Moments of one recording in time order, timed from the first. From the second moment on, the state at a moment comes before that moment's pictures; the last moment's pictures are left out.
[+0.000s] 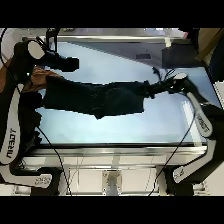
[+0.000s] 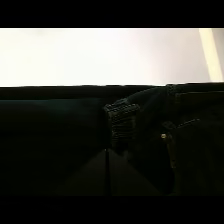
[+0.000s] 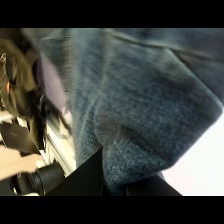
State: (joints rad) left arm -0.17 -1.50 1.73 1.31 -1.14 -1.53; right arm -0.09 -1.74 1.43 -0.54 1.41 1.19
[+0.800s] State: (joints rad) left arm -0.55 -1.70 1.63 1.25 -1.11 -1.53; right arm -0.22 -1.40 1.46 -0.77 1.33 1.53
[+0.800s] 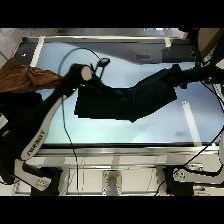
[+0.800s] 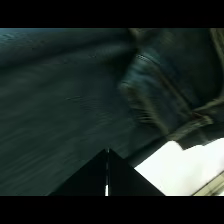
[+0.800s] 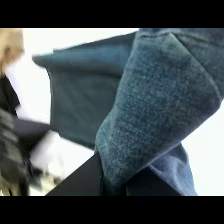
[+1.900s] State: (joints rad) left arm -0.22 -1.59 1.65 1.32 -1.19 -1.51; right arm 0.32 -1.48 1.46 -0.78 0.91 1.68
